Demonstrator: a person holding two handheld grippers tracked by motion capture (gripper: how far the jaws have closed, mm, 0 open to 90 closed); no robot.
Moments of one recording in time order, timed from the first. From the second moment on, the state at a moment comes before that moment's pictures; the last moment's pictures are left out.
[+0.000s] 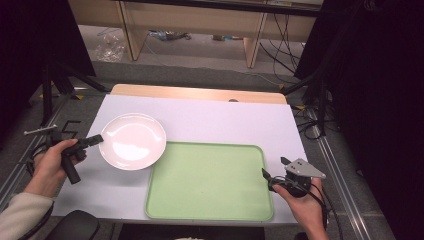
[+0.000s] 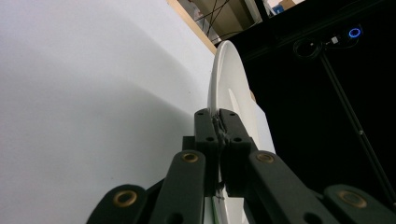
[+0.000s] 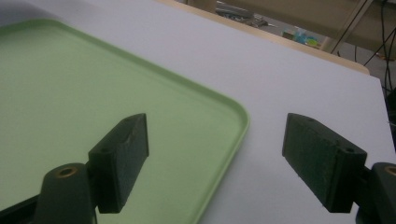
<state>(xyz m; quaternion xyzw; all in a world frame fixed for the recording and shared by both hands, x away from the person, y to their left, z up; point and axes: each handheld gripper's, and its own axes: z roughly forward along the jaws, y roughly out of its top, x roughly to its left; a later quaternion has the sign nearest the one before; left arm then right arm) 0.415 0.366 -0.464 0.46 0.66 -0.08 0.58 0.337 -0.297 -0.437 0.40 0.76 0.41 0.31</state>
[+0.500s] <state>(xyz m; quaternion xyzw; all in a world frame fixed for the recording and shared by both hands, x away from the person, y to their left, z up) 0.421 0.351 -0.463 0.46 0.66 -0.10 0.59 0.337 -0.297 -0.437 0.40 0.76 0.41 0.31</state>
